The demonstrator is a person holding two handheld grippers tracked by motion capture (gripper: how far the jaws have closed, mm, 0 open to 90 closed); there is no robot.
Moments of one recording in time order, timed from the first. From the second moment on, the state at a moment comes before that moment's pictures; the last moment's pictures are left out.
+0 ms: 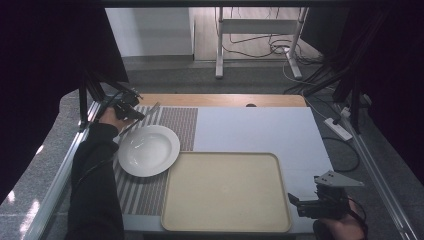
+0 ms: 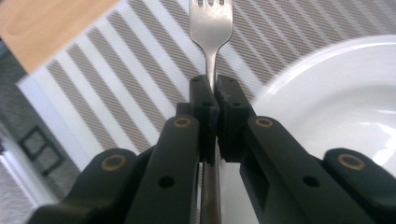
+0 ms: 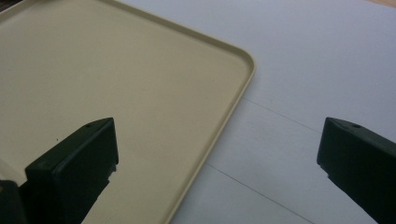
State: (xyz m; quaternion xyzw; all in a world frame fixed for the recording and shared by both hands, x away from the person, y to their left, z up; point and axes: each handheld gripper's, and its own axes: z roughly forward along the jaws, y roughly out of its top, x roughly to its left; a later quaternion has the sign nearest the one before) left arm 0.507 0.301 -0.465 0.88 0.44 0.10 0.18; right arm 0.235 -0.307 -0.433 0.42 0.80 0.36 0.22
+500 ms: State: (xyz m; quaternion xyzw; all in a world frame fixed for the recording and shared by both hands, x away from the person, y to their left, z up) left arm 0.446 0.268 -0.467 0.88 0.42 0.08 0.20; right arm 0.234 -0.306 -0.433 0.42 0.80 0.36 0.22
